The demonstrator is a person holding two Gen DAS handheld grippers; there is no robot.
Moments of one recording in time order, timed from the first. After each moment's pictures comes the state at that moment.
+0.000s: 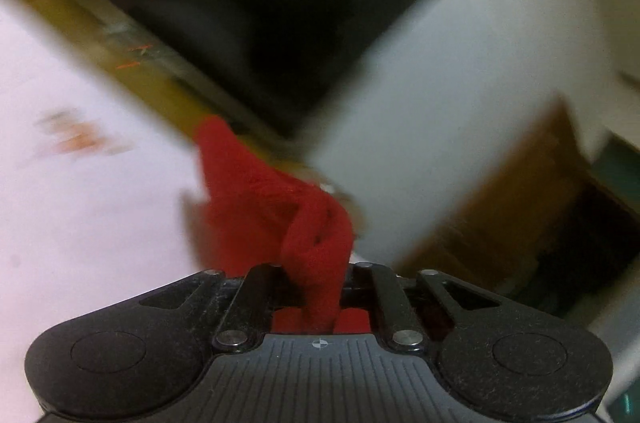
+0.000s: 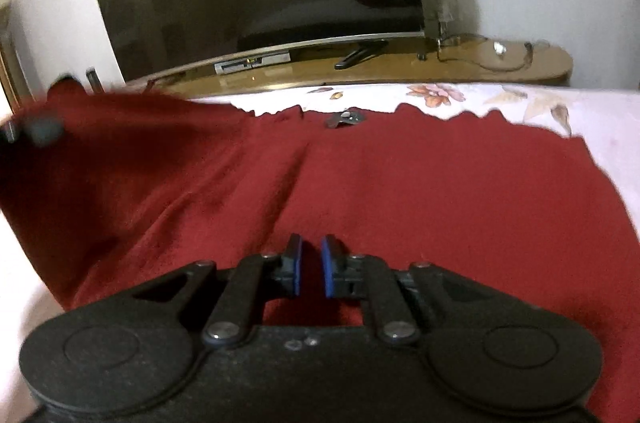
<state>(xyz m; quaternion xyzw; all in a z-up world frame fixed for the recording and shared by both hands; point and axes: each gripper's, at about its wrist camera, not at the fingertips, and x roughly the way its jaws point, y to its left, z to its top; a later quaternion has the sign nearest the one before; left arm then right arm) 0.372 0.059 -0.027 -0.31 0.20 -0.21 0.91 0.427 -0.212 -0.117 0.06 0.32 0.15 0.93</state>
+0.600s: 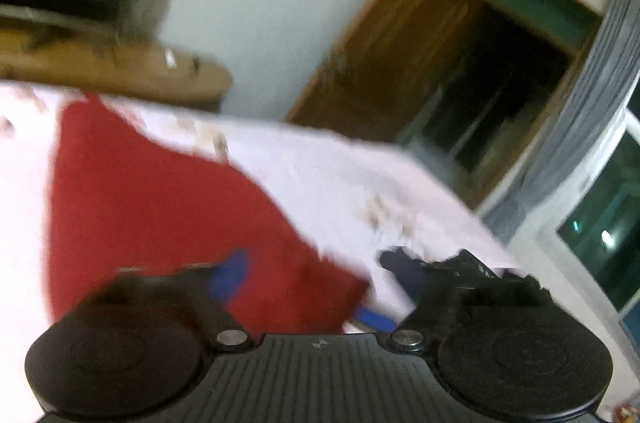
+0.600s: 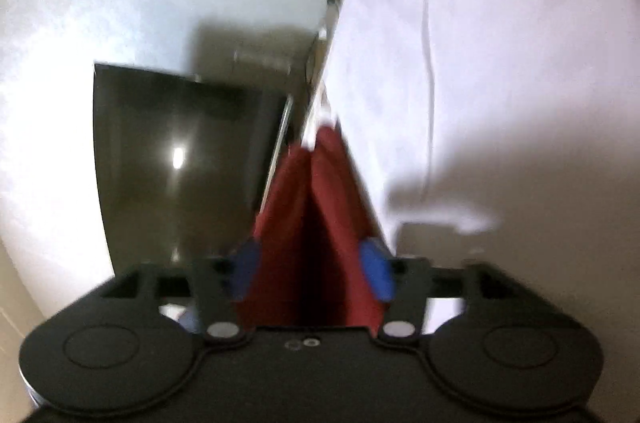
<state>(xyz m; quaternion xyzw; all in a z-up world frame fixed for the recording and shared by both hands) 0.398 -0.098 -0.020 -0.18 0.29 -0.40 0.85 0.296 -0.468 -0.147 0.58 0.23 0.09 0.78</state>
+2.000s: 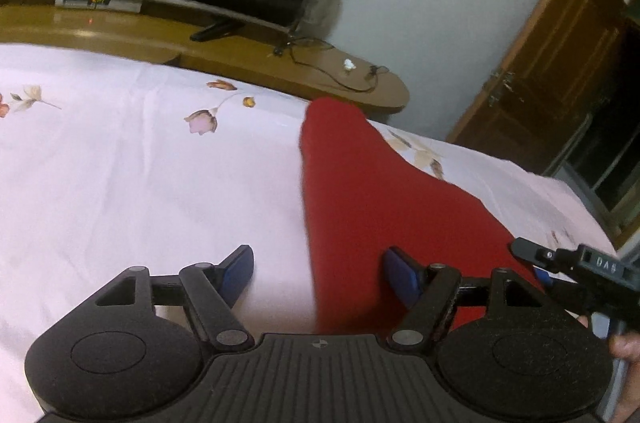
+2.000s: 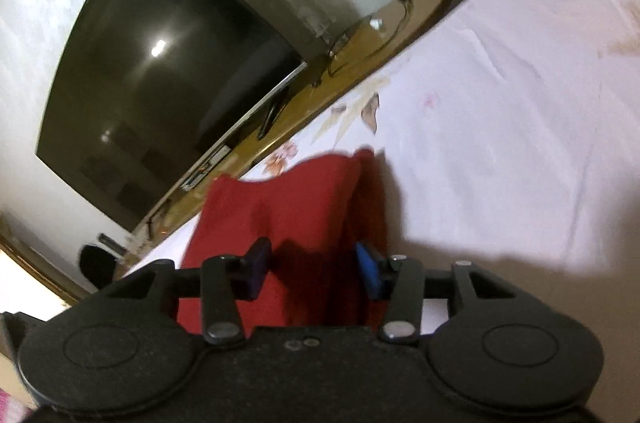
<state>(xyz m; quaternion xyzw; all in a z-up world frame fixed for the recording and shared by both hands) 0.471 -0.038 -0.069 -0.16 0.36 -0.17 0.90 0.385 -0.424 -0.101 0.32 0.30 0.10 0.89</state>
